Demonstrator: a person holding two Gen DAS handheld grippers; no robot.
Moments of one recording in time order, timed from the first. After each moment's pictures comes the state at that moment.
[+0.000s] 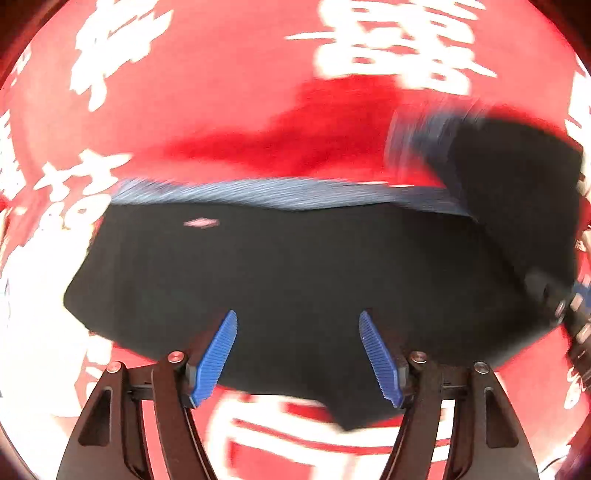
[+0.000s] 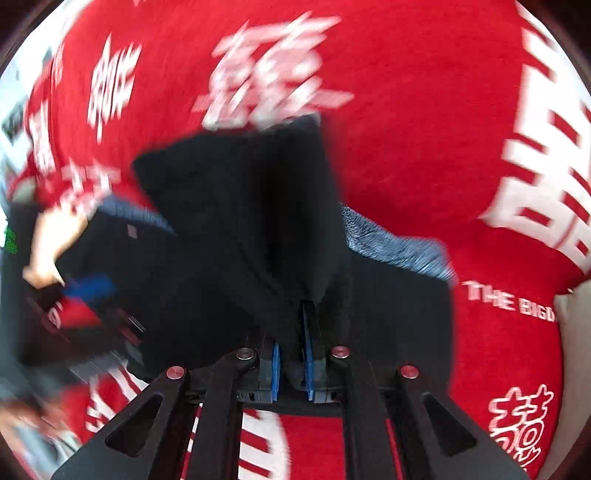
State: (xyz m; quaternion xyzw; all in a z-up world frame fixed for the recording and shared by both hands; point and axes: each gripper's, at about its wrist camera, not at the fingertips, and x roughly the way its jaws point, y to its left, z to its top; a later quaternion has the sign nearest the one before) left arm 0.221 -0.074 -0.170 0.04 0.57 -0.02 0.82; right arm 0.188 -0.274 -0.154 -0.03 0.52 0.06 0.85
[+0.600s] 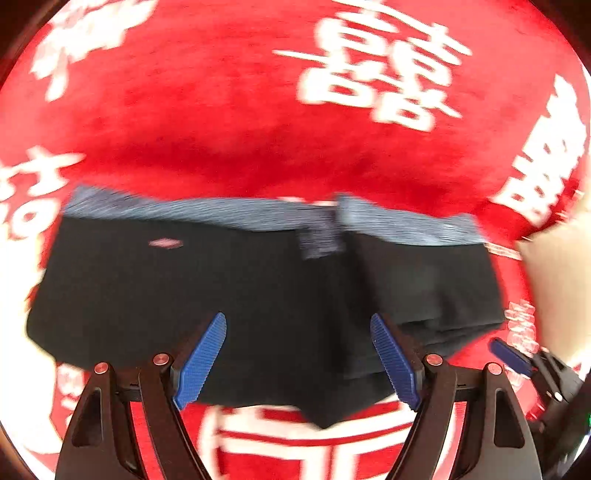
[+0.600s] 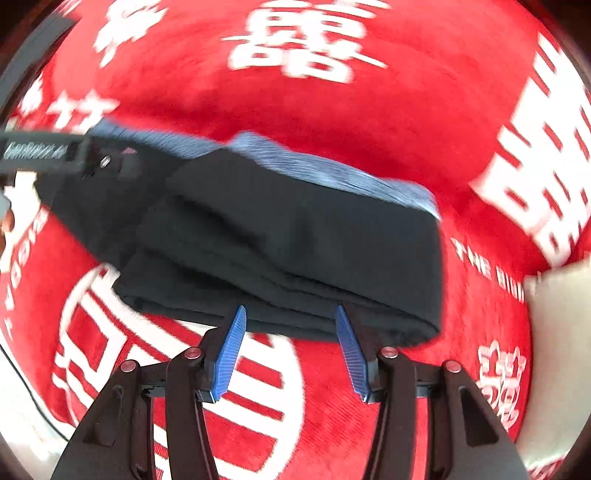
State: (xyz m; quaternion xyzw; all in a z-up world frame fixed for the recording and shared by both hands) left arm 0.263 -0.064 -0.164 -0.05 0.59 -0.18 0.79; right arm 0.137 -0.256 -0.163 -0.08 0.56 0.00 0.83
